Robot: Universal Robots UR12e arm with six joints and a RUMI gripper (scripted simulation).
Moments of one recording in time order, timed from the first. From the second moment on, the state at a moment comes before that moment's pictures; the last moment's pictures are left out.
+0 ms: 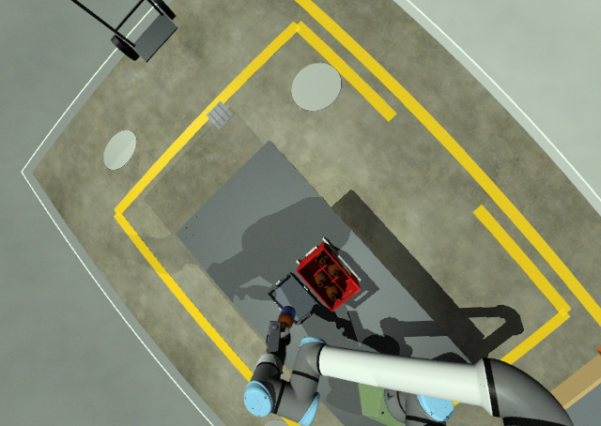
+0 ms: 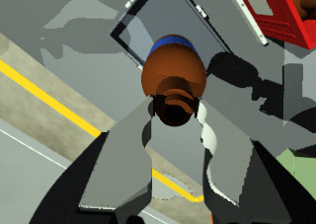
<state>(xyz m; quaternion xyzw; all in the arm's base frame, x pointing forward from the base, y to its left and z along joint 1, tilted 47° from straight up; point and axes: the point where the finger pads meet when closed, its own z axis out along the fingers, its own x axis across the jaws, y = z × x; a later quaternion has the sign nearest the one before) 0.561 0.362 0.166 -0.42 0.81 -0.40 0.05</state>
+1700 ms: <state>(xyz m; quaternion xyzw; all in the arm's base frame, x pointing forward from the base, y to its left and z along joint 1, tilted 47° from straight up) 0.558 0.368 0.159 -0.42 0.81 -0.40 0.05</state>
